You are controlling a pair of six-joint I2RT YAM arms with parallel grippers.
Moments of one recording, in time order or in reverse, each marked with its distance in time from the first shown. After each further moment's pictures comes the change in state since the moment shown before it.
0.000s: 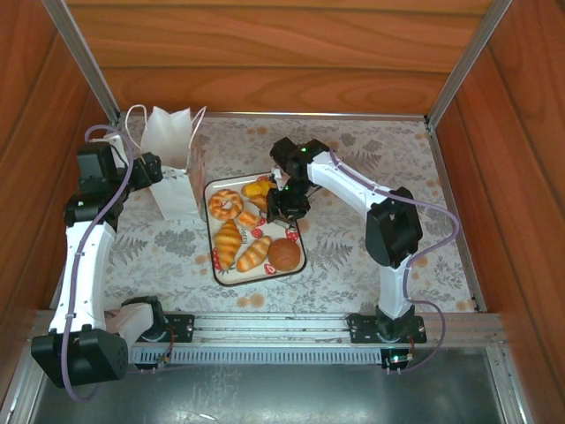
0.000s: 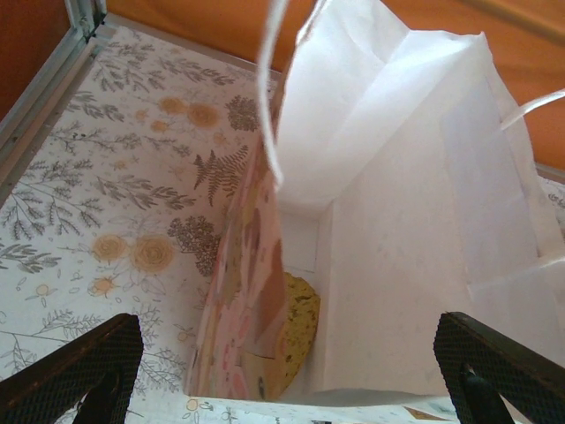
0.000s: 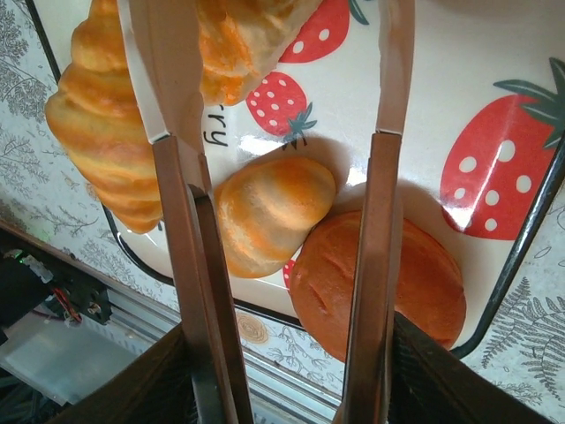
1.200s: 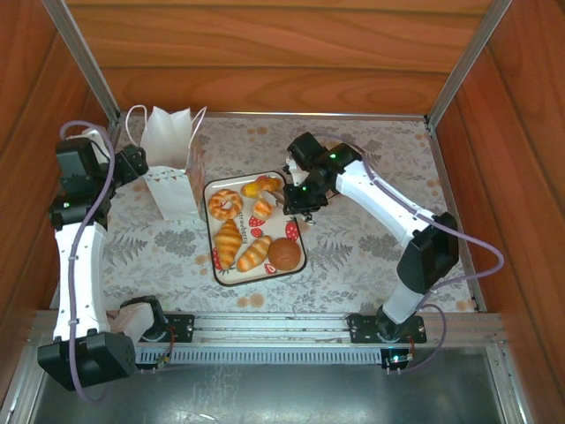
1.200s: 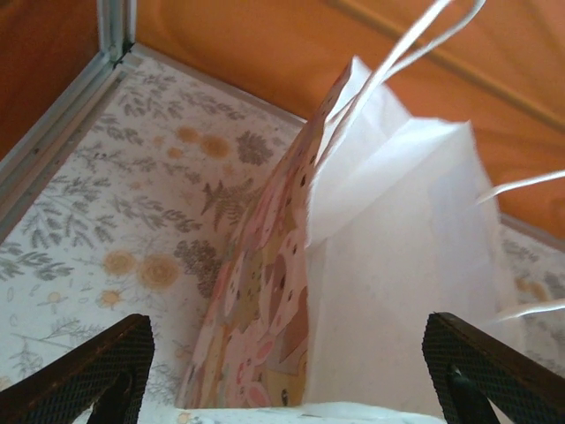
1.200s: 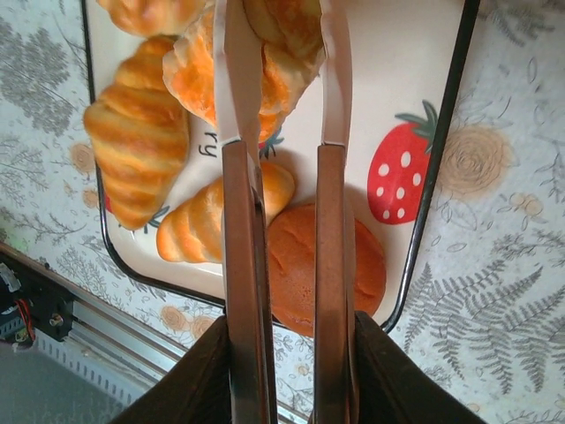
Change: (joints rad) left arm 0.108 -0.008 0.092 -0.042 0.077 -0.077; right arm 0.000 -0.302 -0.149 0.077 0.158 -0.068
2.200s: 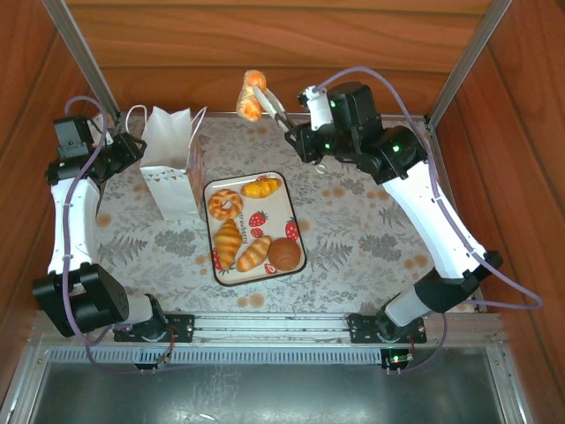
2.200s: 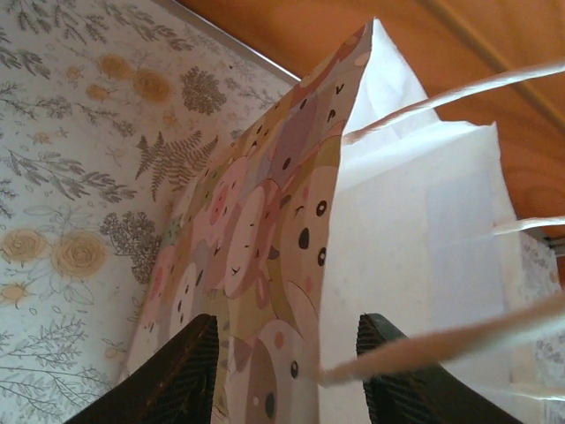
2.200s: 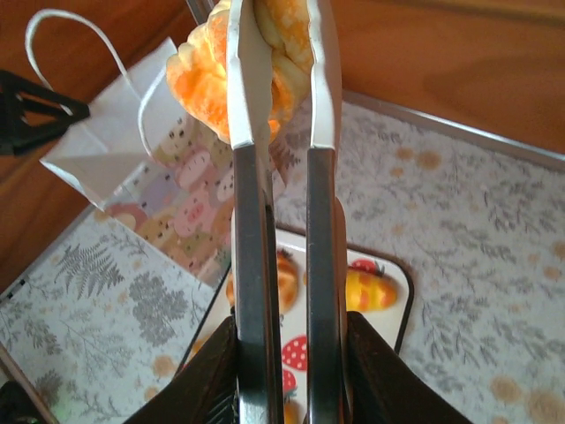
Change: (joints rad) left arm 0.062 0.323 0.155 -0.030 0.238 -0.015; right arm 0.006 -0.122 0.431 0.167 0.162 -0.198
